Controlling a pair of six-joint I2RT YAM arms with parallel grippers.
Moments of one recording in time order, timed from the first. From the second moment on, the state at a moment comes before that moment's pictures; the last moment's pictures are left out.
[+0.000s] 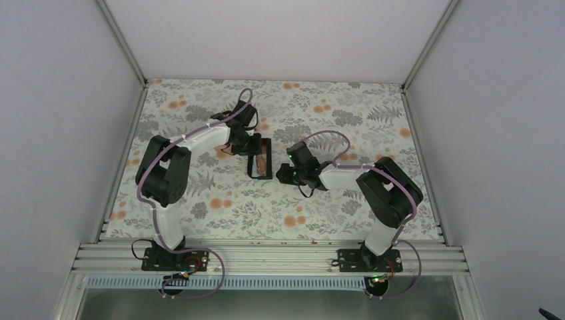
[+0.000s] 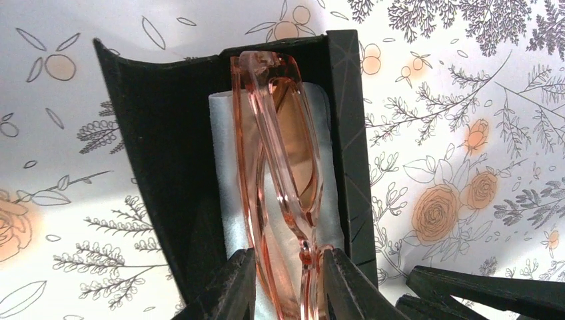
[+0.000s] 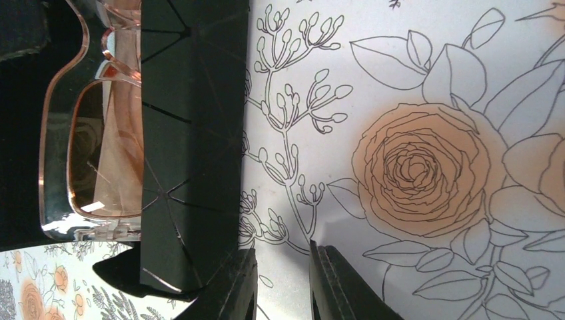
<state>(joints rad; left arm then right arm) -0.48 1.92 1.38 -0.65 0.25 -0.46 0.72 1.74 0.81 0.04 -0.15 0.75</state>
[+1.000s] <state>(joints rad) -0.52 1.91 1.35 -0.66 0.21 -0.45 0.73 1.75 0.81 0.06 -0.15 0.75</state>
